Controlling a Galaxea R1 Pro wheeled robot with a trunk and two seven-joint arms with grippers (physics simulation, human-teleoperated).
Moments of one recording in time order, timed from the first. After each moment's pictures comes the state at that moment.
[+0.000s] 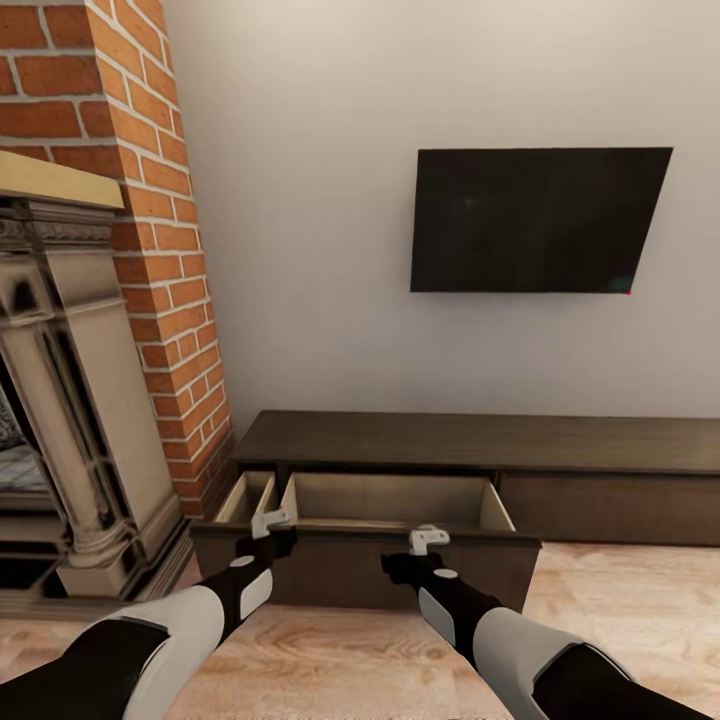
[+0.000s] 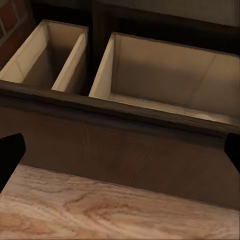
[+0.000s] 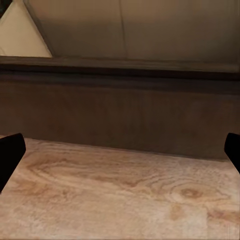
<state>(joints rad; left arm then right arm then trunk) -0.87 -0.10 -0.15 0.02 0.28 -0.23 0.15 -0.80 0.17 0.46 -0.09 -0.45 -0.06 -0.05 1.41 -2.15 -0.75</state>
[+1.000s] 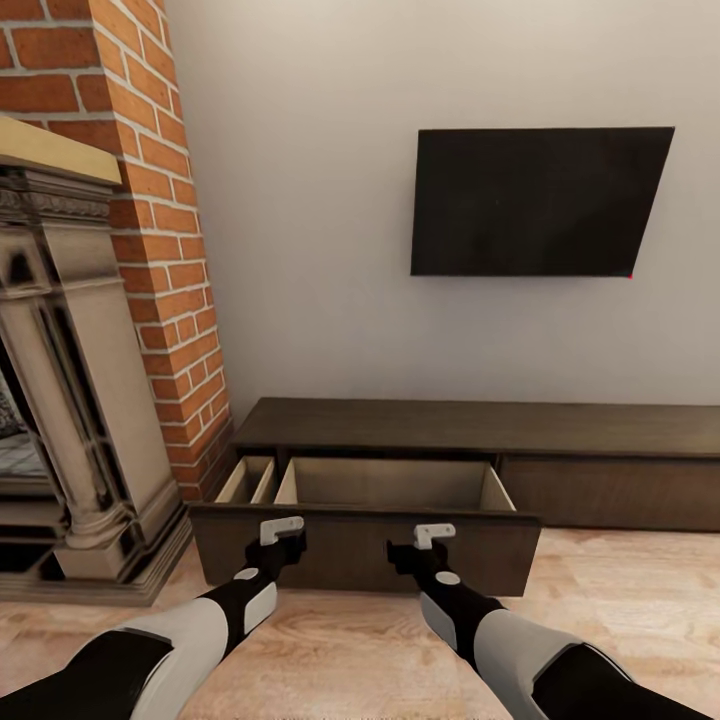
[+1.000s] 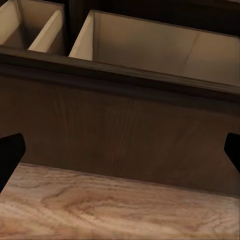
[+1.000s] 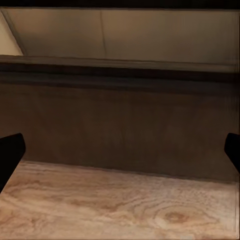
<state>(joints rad) -0.84 -0.12 -0.15 0.02 0.27 -0.30 0.08 -0.80 0.17 0.47 -0.07 -0.41 -0.21 -0.11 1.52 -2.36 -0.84</state>
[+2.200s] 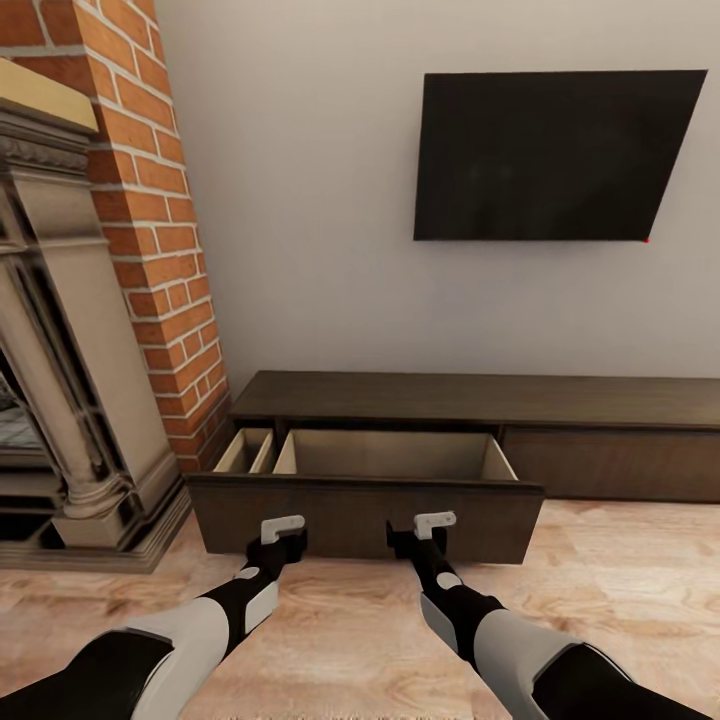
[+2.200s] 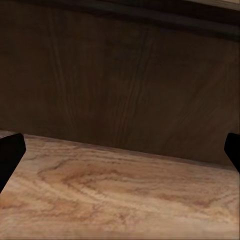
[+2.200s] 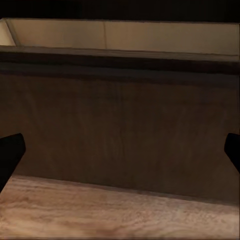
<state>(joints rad) -0.84 -0.12 -0.15 0.02 0.27 -0.30 0.08 -0.80 0.17 0.46 -0.07 -0.35 -0.41 -0.12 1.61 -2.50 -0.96</state>
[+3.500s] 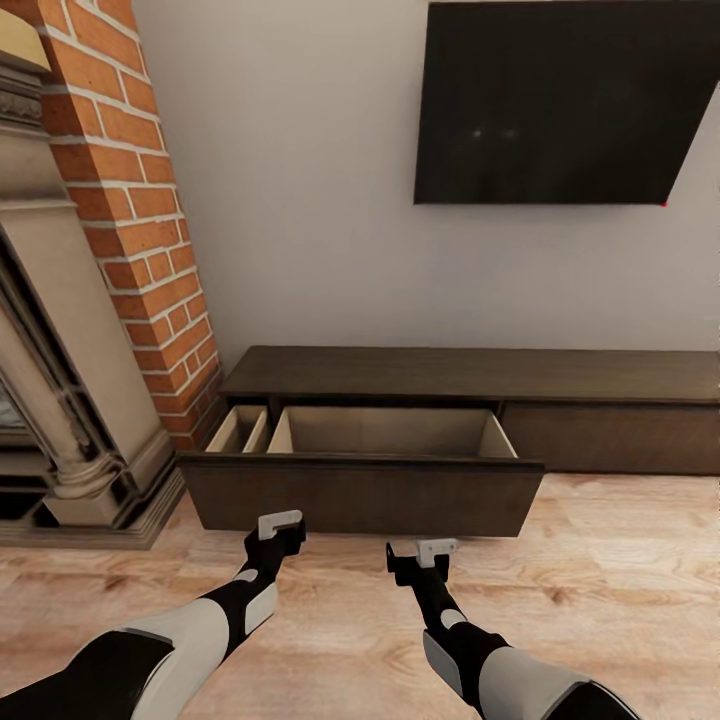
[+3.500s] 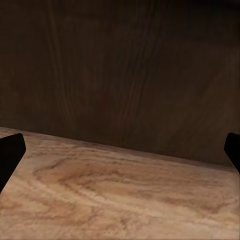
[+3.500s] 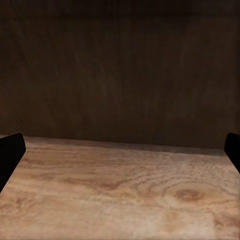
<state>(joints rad) -0.84 -0.12 -0.15 0.03 0.27 -0.43 0.09 -0.71 0.17 0.46 -0.07 -0.35 -0.52 -0.11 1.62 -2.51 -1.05</state>
